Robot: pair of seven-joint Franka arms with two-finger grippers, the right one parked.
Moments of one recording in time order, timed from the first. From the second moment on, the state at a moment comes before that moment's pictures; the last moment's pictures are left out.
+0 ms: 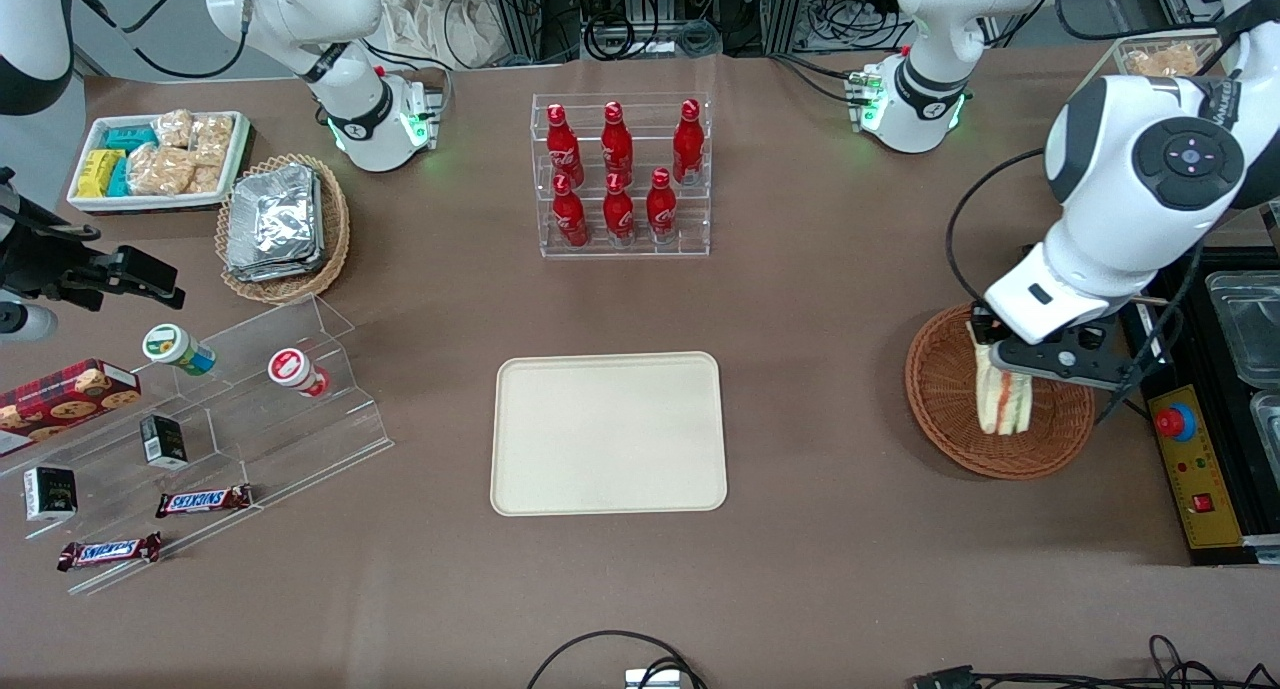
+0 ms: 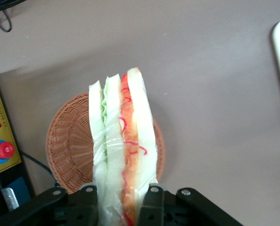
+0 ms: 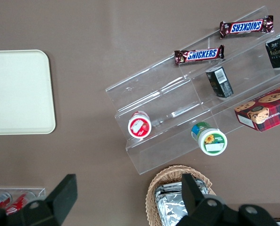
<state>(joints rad) 0.05 0.11 -0.29 -1.77 0.15 1.91 -0.02</state>
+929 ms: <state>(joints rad) -0.23 0.47 -0.38 -1.41 0.25 1.86 -0.51</state>
